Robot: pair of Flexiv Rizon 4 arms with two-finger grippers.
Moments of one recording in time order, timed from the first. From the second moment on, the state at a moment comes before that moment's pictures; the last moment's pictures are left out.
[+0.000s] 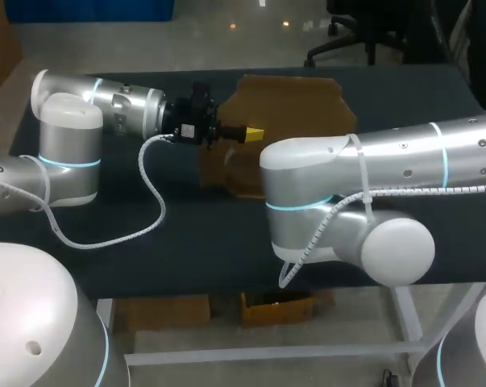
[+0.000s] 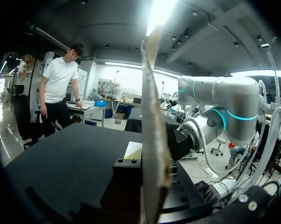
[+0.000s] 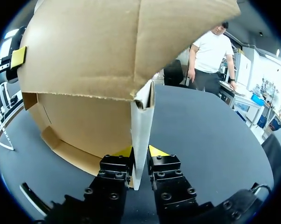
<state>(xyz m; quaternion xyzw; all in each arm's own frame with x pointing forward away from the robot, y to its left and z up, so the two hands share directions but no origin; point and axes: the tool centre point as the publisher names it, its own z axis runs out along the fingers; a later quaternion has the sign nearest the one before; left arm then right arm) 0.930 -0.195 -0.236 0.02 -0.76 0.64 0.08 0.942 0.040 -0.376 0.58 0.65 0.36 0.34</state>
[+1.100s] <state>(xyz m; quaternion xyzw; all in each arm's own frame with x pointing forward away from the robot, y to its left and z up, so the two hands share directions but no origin) 0.931 -0.192 -0.238 0.02 -0.76 0.64 0.08 0.944 0.049 -0.375 0.59 0.63 0.37 0.34</state>
